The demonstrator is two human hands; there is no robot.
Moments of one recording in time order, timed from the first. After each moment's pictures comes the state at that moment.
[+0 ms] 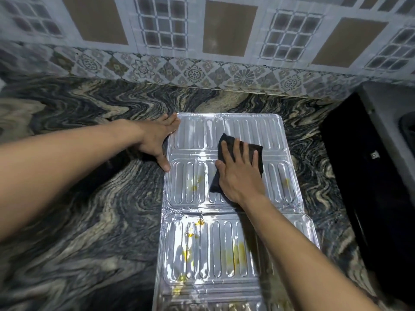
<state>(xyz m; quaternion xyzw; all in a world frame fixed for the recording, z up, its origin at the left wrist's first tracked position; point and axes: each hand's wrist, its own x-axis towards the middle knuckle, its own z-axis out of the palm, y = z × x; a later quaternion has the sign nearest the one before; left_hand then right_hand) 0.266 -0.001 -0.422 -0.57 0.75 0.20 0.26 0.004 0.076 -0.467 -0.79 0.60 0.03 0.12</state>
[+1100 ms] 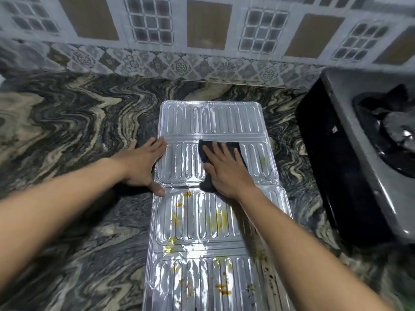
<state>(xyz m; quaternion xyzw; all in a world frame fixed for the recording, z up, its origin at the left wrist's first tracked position) 0.242 0.129 -0.422 -0.57 0.76 0.22 0.23 -0.024 0.124 -0.459 -0.83 0.52 0.03 0.18</state>
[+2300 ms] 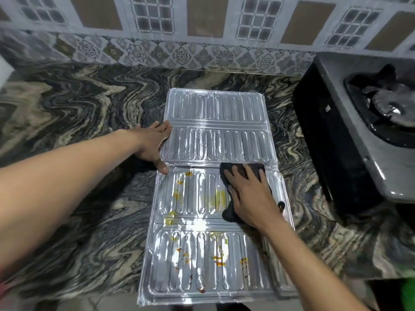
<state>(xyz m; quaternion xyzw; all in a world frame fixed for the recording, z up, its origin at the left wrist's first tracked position) 0.231 0.122 -0.418 -0.58 0.74 0.20 0.28 -0.072 0.245 -0.438 -0.82 0.56 0.02 0.13</state>
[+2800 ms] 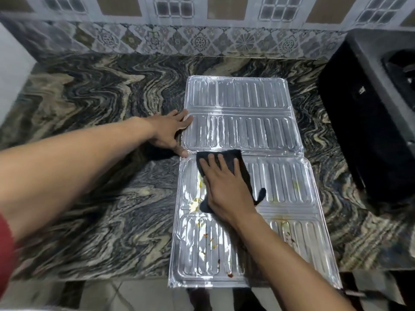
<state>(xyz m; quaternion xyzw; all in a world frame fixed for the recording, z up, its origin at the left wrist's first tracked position) 0.254 0.124 -0.426 -0.54 0.79 0.17 0.25 0.037 0.265 -0.464 -0.85 0.51 0.00 0.13</state>
